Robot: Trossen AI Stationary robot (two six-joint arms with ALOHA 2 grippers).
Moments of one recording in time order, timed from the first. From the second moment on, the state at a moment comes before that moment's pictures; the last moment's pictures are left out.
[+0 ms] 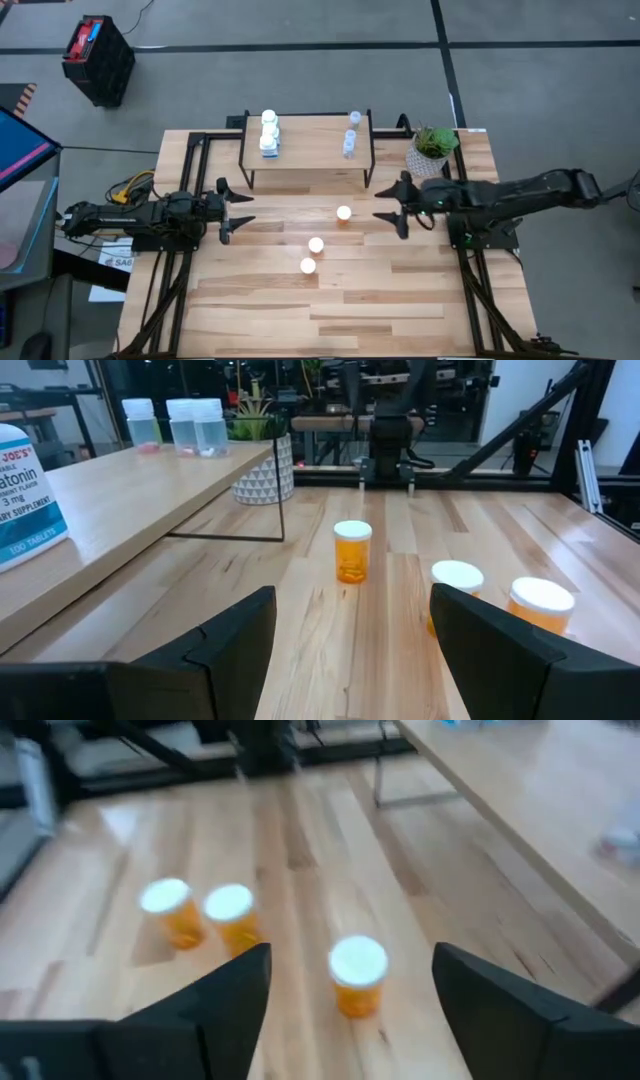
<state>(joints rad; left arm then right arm) 0.03 0.14 0.02 0.02 -0.11 0.00 0.02 0.86 0.53 -0.08 0.16 0.16</state>
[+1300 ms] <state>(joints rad) 0.03 0.15 0.02 0.02 -0.11 0.00 -0.10 1.63 1.00 -0.33 0.00 -0.11</state>
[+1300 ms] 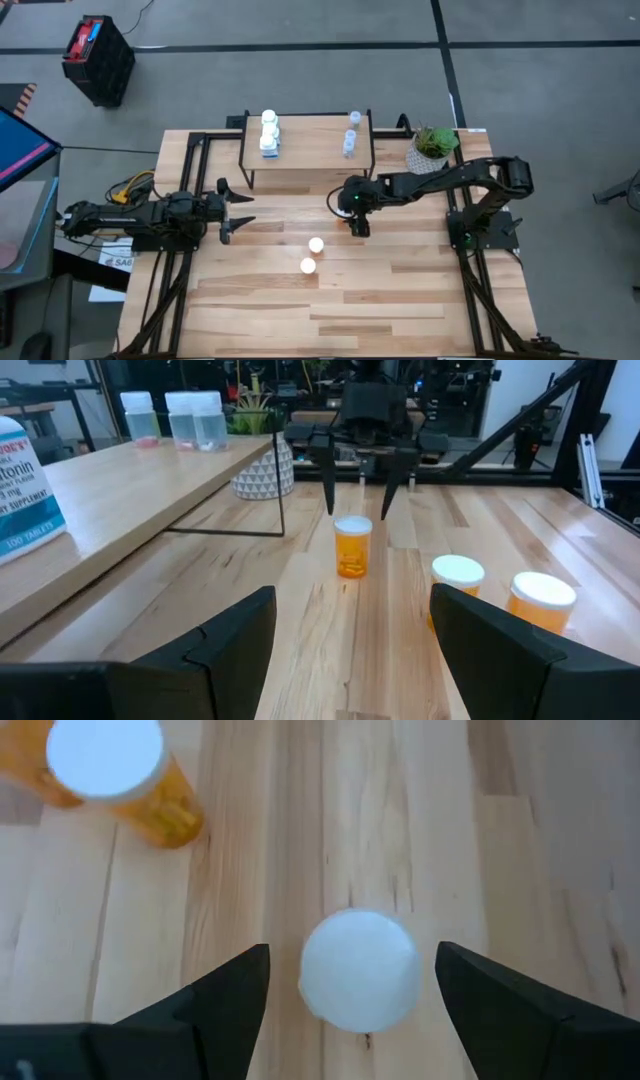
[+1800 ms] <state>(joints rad) 0.03 0.17 0.02 0.02 -0.11 -0.01 -0.09 1.74 1.00 -0.31 0.08 -0.13</state>
